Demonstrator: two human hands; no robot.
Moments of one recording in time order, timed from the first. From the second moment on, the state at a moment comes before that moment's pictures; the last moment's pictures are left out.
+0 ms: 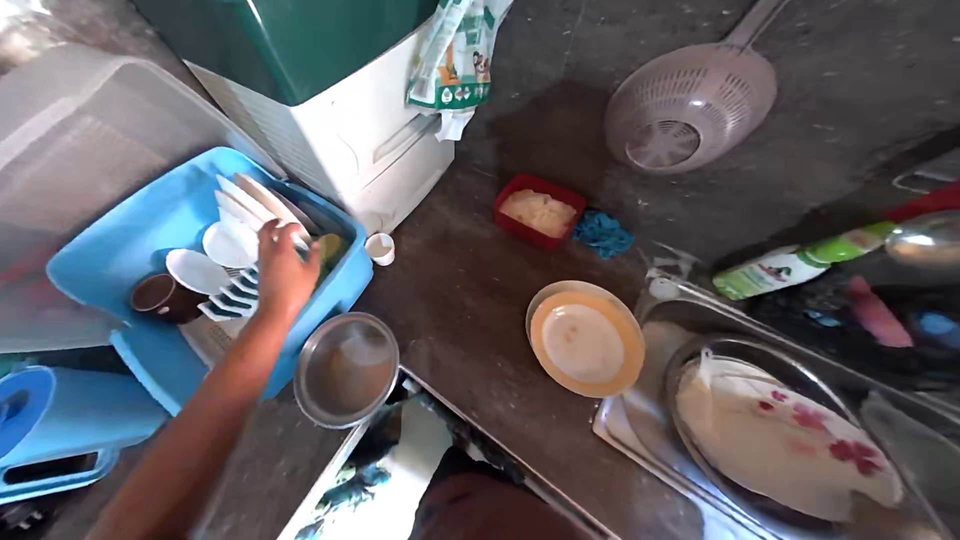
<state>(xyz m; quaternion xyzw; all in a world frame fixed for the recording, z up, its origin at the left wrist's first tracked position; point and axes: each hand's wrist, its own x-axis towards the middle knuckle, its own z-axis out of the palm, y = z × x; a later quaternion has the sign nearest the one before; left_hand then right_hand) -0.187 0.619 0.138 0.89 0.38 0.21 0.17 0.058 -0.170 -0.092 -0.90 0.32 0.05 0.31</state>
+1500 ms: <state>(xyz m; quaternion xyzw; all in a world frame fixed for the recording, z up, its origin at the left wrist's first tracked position) 0.120 -0.039 -0.088 0.81 0.11 -0.28 0.50 0.070 -0.281 -0.026 -0.86 0.25 0.09 0.43</state>
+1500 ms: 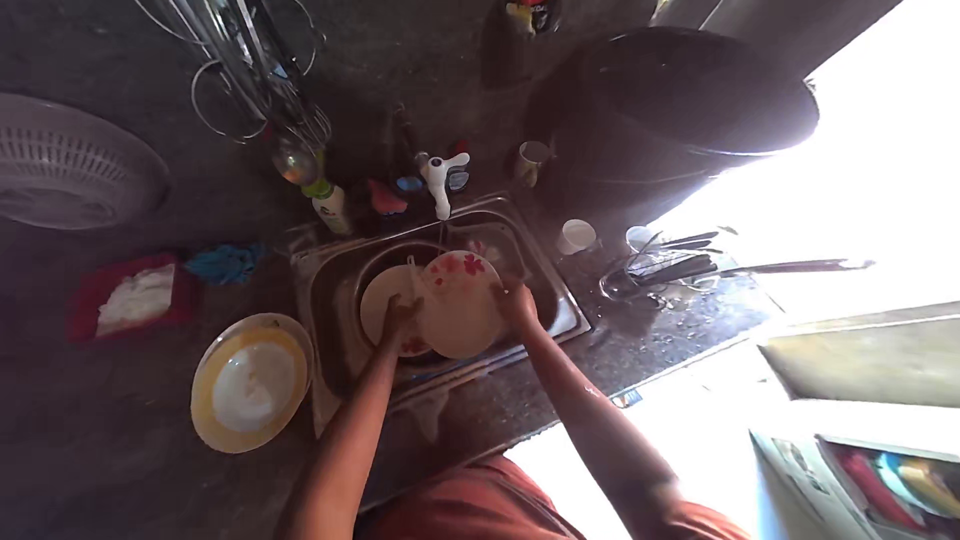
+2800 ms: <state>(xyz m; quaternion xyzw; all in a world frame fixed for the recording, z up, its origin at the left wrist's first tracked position) 0.121 -0.035 -0.192 0.94 -0.26 -0.15 0.16 0.152 -0.204 -0.152 -0.92 0.22 0.14 0.31</state>
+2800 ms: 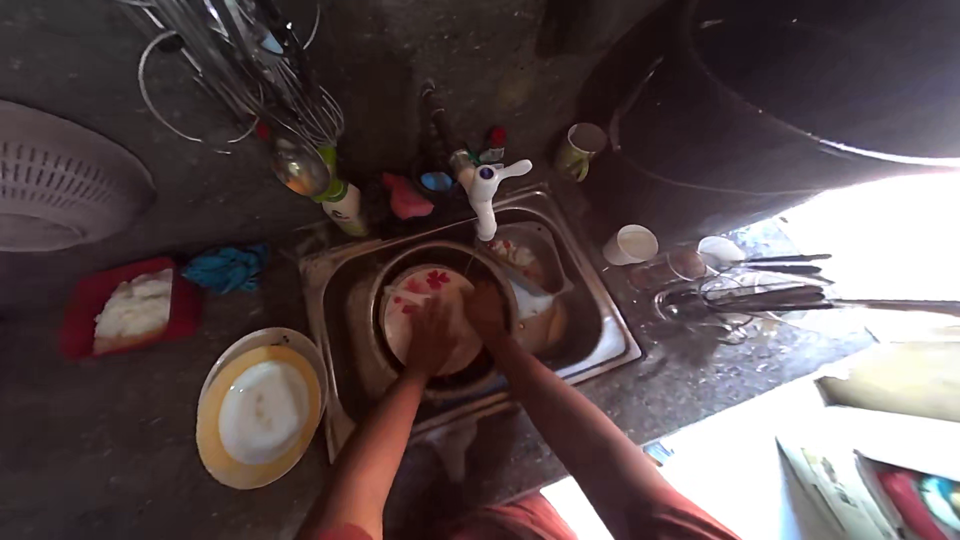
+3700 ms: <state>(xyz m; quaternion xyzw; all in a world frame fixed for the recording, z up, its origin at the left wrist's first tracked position) 0.098 -0.052 -0.181 0.97 0.02 -0.07 0.22 0.073 -0.193 -0.095 -0.83 0.32 0.02 0.46</state>
